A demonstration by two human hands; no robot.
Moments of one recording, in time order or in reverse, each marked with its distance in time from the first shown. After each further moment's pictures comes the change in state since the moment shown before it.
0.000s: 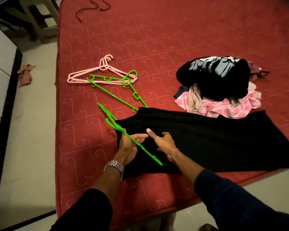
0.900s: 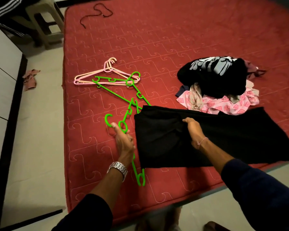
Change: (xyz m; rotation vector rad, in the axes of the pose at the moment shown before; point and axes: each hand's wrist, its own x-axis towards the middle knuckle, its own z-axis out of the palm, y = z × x) left_hand -0.063 0.011 0.003 0.020 0.466 0.355; right_hand 0.006 -0.016 -0.082 0.277 0.151 -0.112
